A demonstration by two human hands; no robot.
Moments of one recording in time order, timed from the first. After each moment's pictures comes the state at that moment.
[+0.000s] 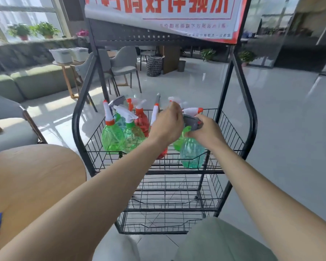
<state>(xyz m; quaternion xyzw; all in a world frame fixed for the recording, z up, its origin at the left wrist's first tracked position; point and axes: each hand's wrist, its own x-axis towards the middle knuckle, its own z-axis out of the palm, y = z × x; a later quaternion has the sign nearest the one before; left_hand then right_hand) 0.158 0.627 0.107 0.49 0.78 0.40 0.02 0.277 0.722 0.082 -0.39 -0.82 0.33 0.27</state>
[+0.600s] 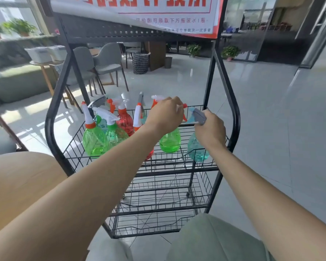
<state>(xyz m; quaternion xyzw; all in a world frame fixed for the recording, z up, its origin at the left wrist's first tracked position) 0.166 0.674 0.122 0.57 0.77 0.30 -0.02 0.308 0.750 0.068 -0.46 -0.77 0.22 0.37</state>
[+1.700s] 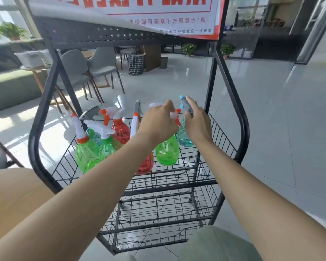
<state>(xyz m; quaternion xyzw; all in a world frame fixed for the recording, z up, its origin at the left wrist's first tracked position) 0.138 0.683 0.120 0.57 0.77 0.28 -0.04 0.236 0.800 0.062 -0.41 -0.77 0.27 0.41</state>
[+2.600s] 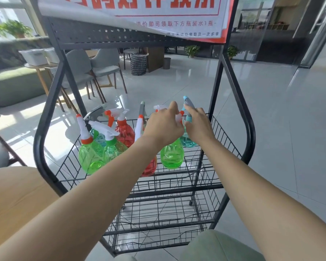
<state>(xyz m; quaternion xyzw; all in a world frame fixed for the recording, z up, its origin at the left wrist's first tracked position) 0.136 0.688 0.114 0.57 0.76 0.30 -0.04 0.230 0.811 0.069 -0.41 -0.85 0.20 0.28</state>
